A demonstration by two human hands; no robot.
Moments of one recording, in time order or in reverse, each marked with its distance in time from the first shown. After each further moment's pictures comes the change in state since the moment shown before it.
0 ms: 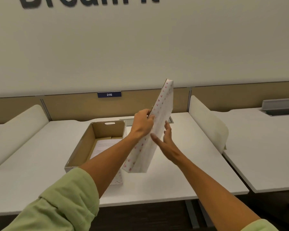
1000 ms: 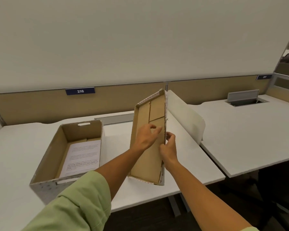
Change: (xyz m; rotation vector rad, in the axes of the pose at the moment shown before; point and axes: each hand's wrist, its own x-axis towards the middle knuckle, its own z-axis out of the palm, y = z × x) left_hand 0.015 -0.051 0.097 0.012 -0.256 0.023; right_hand -0.005 0.047 -0.029 0.017 0.511 0.278
